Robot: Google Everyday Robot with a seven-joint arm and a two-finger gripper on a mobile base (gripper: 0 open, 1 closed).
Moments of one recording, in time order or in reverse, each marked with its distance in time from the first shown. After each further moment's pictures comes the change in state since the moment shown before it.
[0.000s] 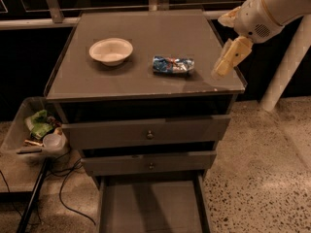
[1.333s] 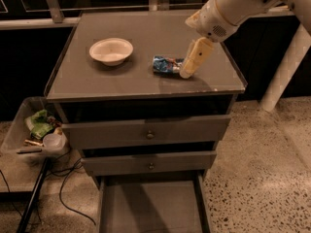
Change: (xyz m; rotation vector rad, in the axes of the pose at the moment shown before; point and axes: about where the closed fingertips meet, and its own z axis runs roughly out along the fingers) arm -0.047 -0.008 0.066 -0.048 0.001 -0.064
